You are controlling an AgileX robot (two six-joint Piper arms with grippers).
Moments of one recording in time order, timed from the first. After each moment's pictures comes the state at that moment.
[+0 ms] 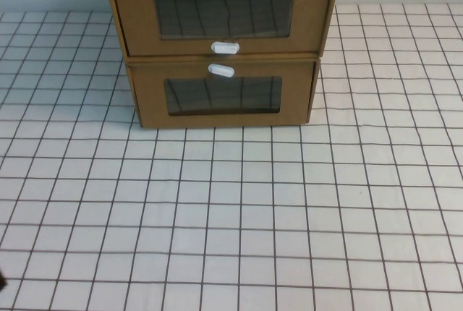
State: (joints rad) right arm 0.40 0.16 -0.57 0.15 0.55 -0.18; left arm 0.05 0.29 -0.95 -0.93 1.14 0.70
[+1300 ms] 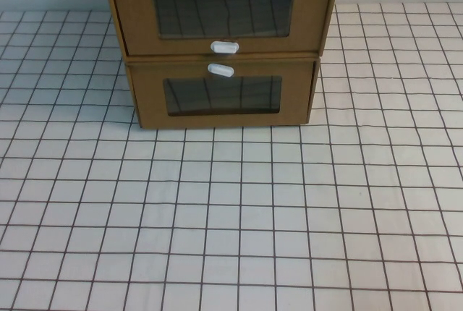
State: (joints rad) right arm 0.40 0.16 -0.17 0.15 0.52 -0.18; left arm 0.05 0.24 -0.67 -0.46 0.74 0.39
